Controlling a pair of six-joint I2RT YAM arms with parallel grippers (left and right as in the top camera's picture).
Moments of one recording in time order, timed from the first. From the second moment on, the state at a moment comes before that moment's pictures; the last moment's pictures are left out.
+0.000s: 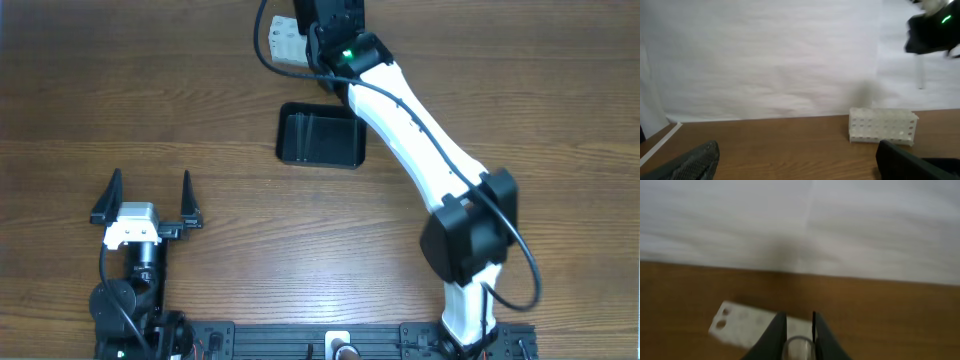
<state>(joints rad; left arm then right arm) -0.06 0.01 0.13 0.02 -0.06 0.06 0.54 2.03 1.94 -0.45 0.53 0.17</state>
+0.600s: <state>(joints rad) -0.06 0.01 0.13 0.02 -0.06 0.06 0.57 1.89 1.68 -0.65 0.30 0.60</state>
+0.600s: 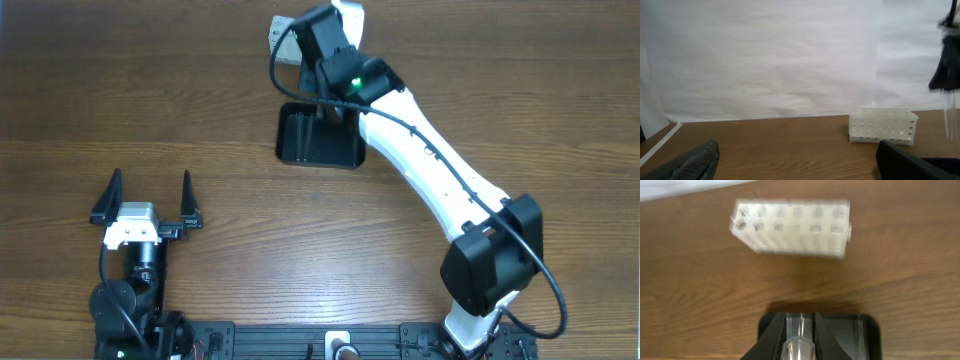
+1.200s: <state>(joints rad) -0.06 0.01 0.13 0.02 -0.06 0.06 0.55 2.03 1.52 -0.53 0.27 0.66</state>
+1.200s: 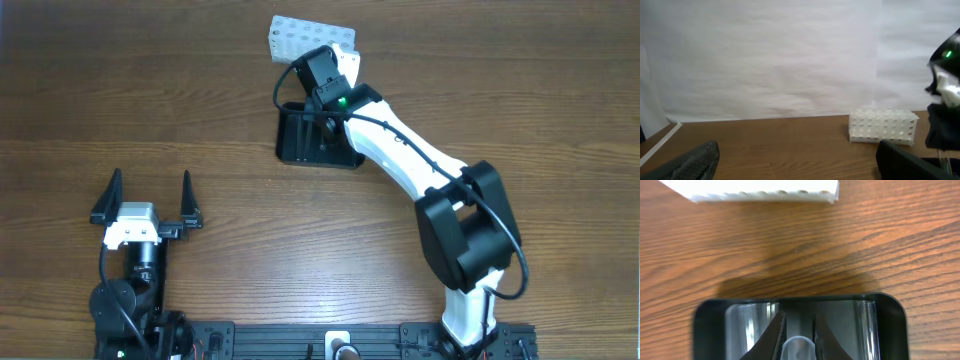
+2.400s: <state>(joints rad) -0.06 0.01 0.13 0.02 -0.06 0.06 0.53 2.11 1.52 -0.50 0.25 0.67</state>
